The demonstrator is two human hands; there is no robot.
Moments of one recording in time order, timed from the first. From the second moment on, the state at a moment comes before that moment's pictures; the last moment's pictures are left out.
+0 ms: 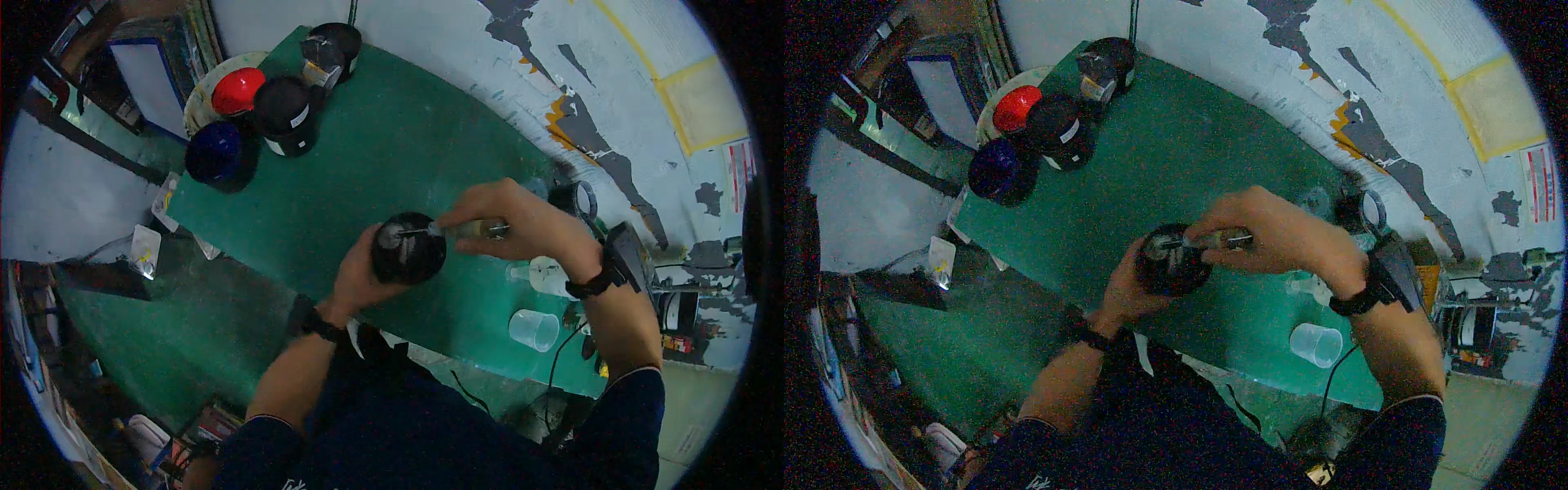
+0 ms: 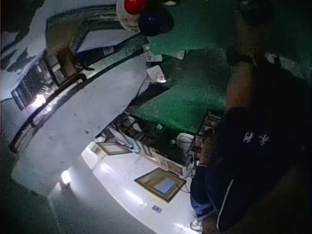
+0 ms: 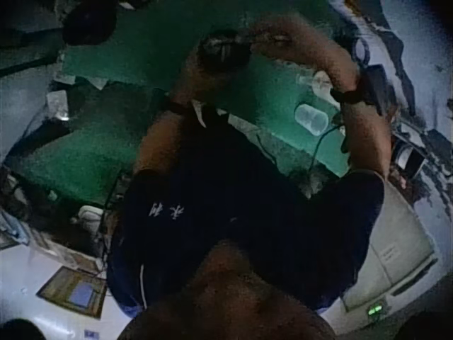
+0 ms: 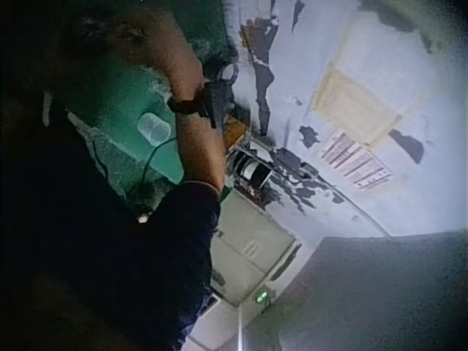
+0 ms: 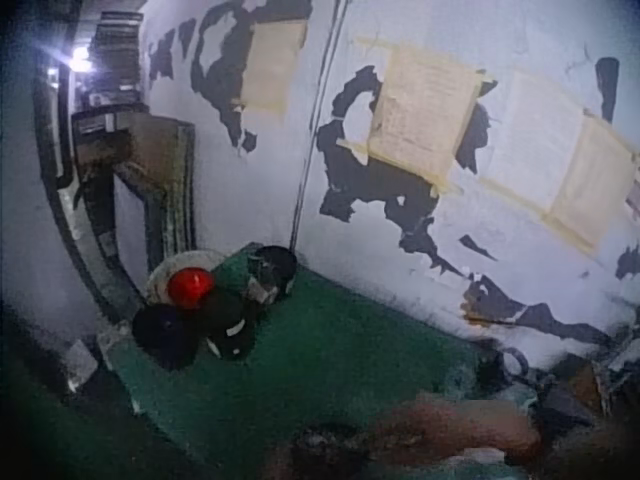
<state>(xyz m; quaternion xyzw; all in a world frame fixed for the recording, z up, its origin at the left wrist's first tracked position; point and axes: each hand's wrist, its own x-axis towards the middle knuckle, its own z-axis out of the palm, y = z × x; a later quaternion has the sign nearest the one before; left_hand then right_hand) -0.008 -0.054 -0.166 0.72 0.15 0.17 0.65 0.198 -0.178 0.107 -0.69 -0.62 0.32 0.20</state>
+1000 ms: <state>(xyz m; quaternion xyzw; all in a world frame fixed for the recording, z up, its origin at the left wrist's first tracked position) -0.022 -0.038 -0.175 0.76 0.06 0.12 0.64 0.130 -0.249 0.040 -0.85 -0.24 0.35 0.30</state>
